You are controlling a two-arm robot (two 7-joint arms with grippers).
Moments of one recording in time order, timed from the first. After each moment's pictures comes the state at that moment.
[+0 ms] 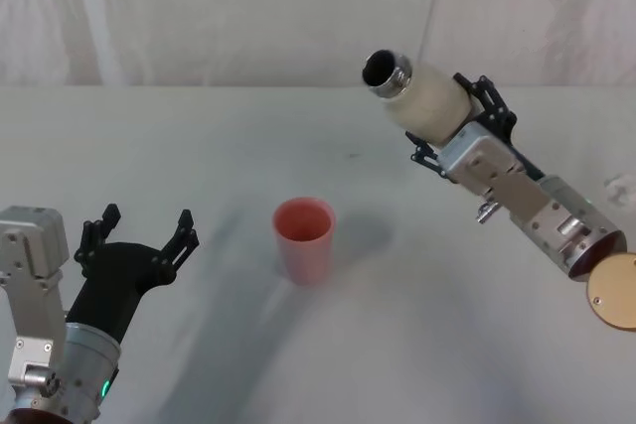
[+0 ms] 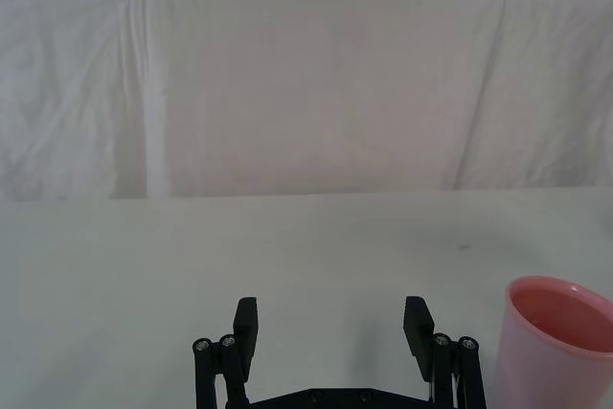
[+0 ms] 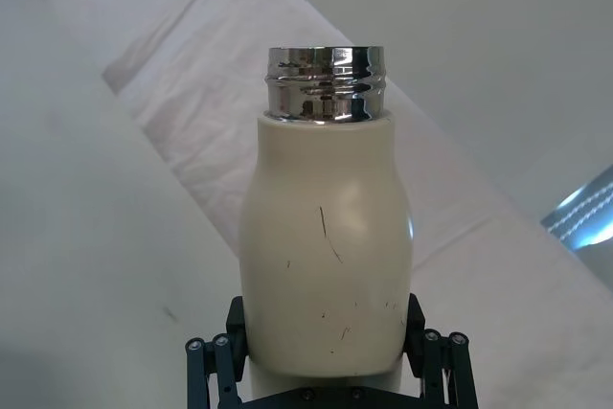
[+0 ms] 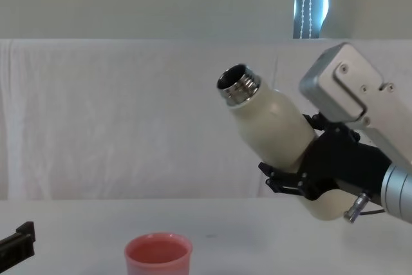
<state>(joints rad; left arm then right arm) 0.27 0.24 0.04 -1.85 -0.25 -0.02 -0.02 0.32 0.26 -0.42 -1.46 -0.41 -0.14 0.14</state>
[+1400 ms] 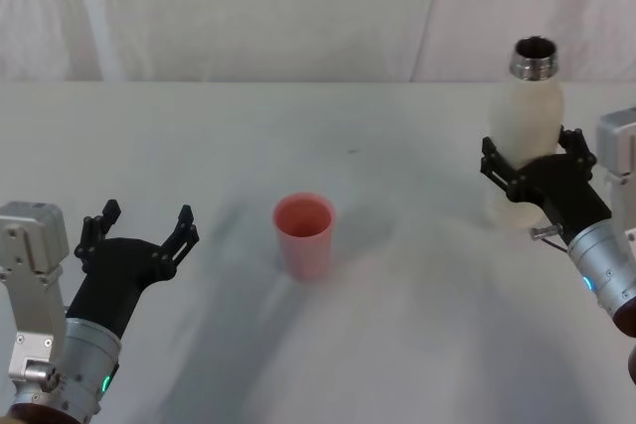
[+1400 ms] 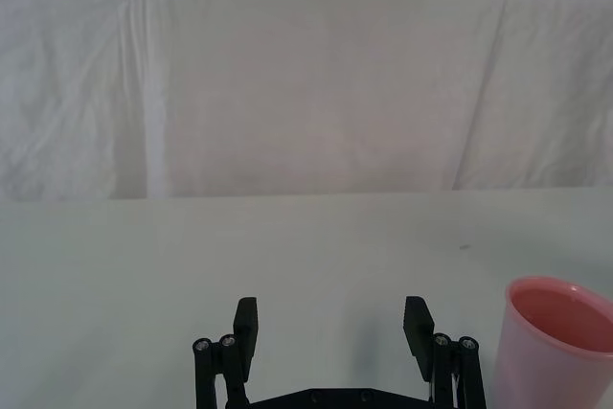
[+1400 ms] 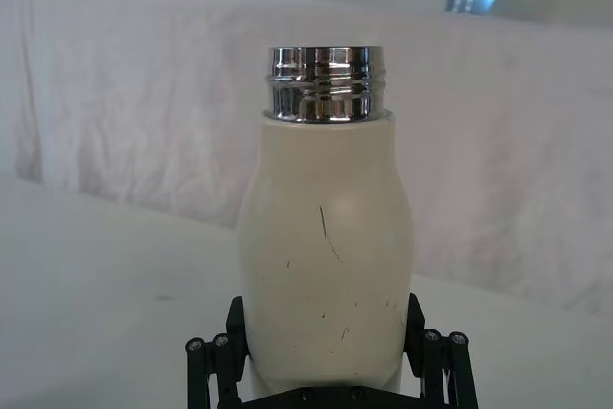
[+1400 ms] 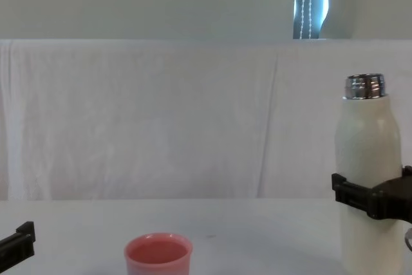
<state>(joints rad) 0.27 0.24 0.04 -1.85 -0.25 -0.02 -0.02 0.13 0.13 -0.16 -1.53 0.03 -0.05 0.16</state>
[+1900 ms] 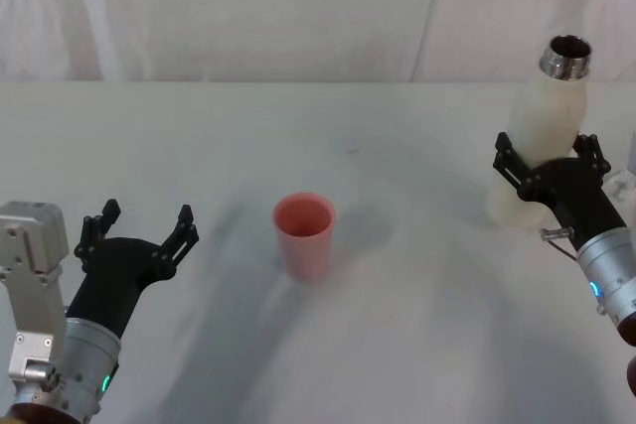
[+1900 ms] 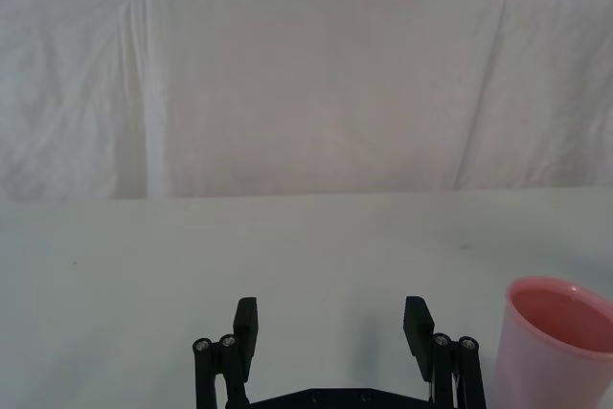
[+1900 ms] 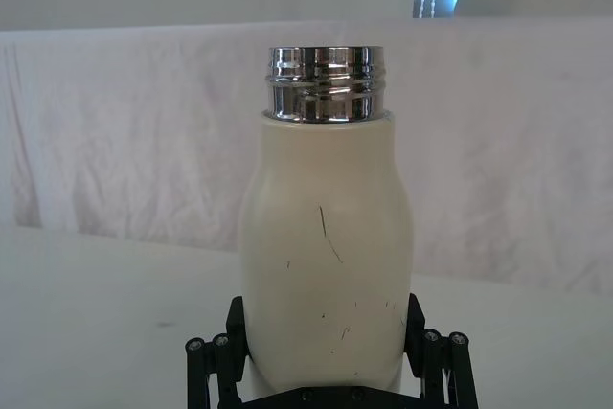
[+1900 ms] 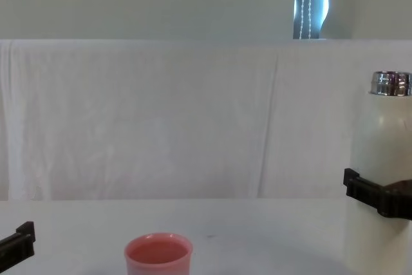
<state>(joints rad) 0.27 0.24 0.04 -1.85 -0.25 -0.02 -0.02 0.10 0.10 -0.13 -1.51 0.13 -0.11 0.17</state>
